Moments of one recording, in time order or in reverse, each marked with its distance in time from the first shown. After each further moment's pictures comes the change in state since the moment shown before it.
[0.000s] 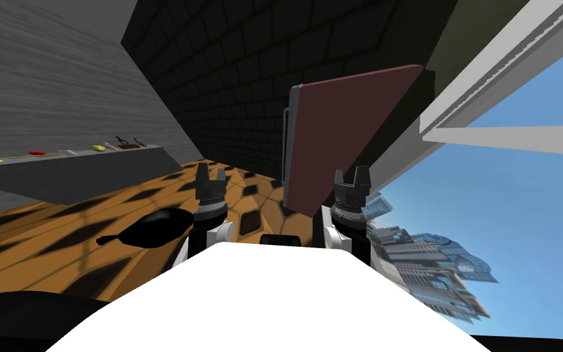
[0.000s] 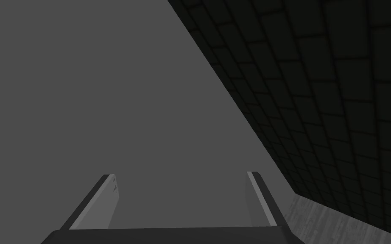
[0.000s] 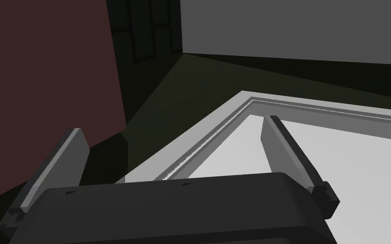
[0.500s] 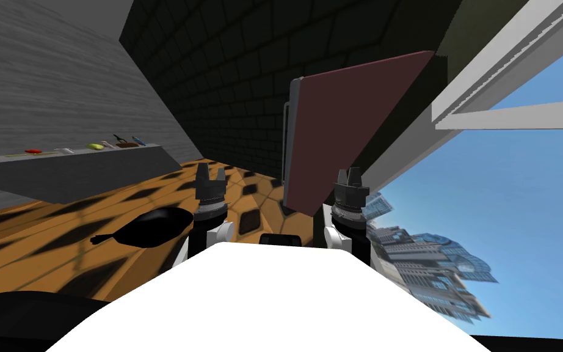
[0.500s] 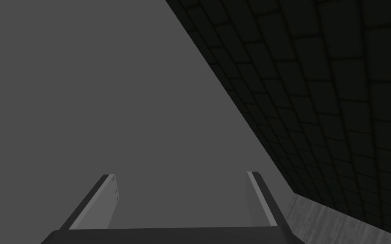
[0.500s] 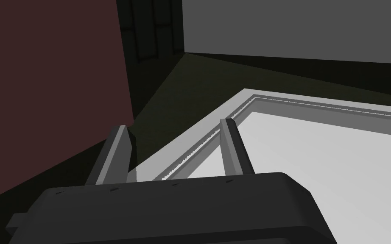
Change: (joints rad) left arm 0.000 0.000 0.000 0.000 0.000 0.000 0.000; right arm 0.000 0.000 0.000 0.000 0.000 0.000 0.000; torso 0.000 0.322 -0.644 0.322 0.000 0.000
